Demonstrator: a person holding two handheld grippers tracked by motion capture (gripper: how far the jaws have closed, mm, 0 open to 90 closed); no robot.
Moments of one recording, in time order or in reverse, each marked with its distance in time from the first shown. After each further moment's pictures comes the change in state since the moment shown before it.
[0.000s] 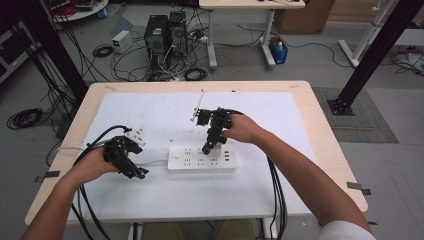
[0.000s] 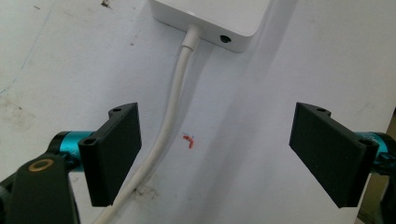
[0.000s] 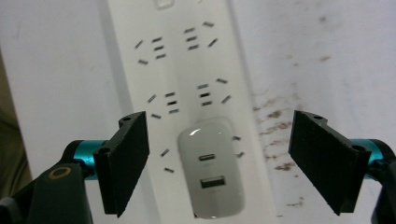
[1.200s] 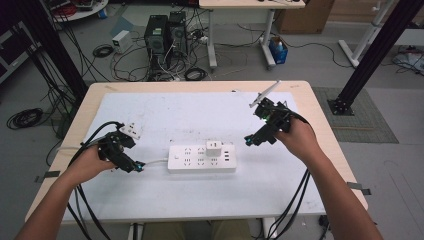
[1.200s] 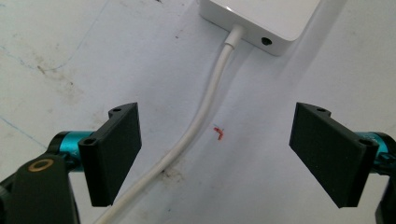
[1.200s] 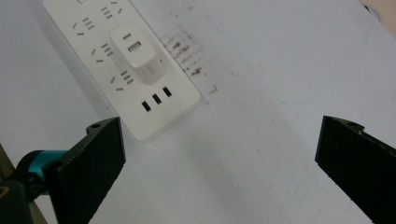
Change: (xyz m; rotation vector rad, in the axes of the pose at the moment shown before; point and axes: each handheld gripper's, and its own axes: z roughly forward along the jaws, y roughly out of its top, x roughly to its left) left arm 0.007 -0.004 -0.012 -0.008 0.117 -0.092; right arm 0.027 -0.127 -0.098 -0.243 -0.309 0.305
